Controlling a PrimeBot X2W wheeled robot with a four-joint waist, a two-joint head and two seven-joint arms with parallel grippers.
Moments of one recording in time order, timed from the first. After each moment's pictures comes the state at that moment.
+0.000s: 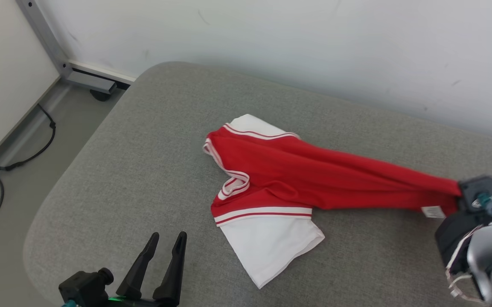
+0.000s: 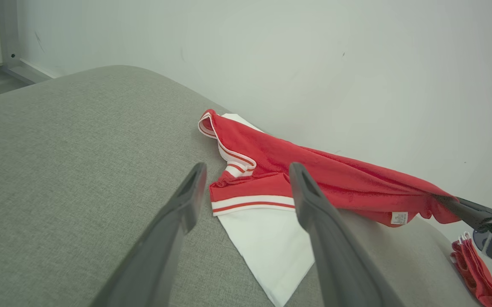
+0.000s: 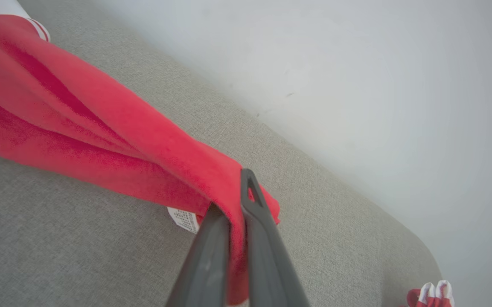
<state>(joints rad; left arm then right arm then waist) -0.07 0.32 -0.60 -0.05 -0.78 0.13 -0.25 -0.09 -0.12 -0.17 -0.04 -0.27 0.13 0.45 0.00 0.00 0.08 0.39</state>
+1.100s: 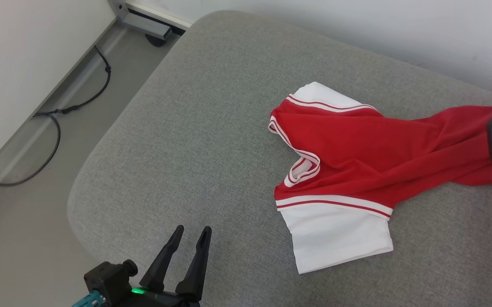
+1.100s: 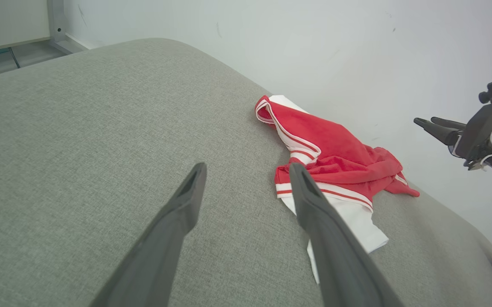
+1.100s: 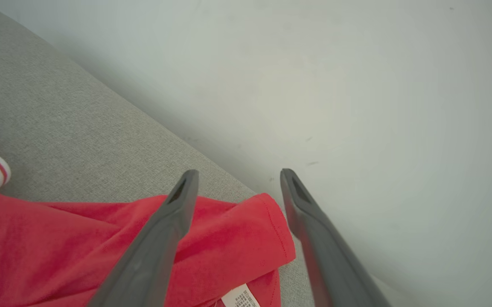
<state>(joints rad) -0.13 0.27 -0.65 -0.01 -0.76 0.10 -0.24 -0.64 -0.31 -0.19 0.42 -0.24 0.13 0.37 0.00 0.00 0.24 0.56</state>
